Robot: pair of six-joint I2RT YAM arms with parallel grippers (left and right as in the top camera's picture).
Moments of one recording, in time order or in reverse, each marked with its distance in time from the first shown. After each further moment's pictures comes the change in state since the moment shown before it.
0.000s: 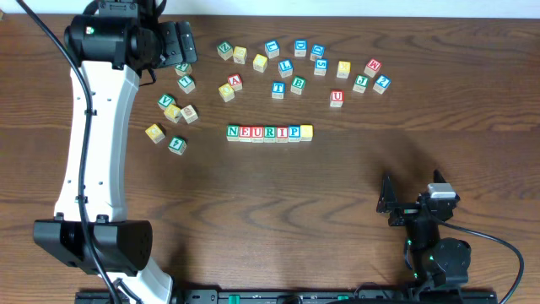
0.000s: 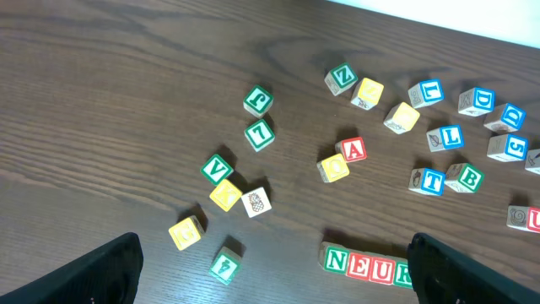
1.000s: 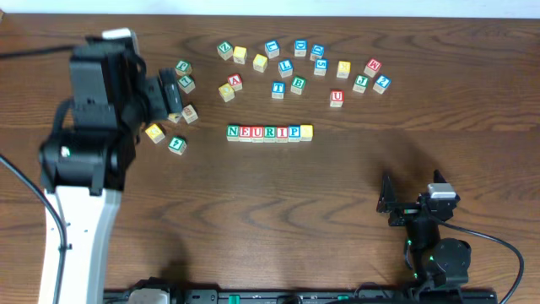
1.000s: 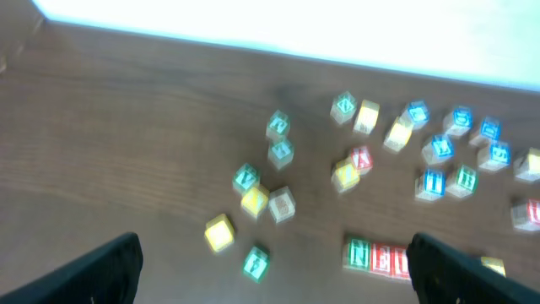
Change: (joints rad) left arm 0.000 -0.585 -0.646 0.367 -0.057 0.076; right arm 0.000 -0.002 0.000 0.001 0.000 0.000
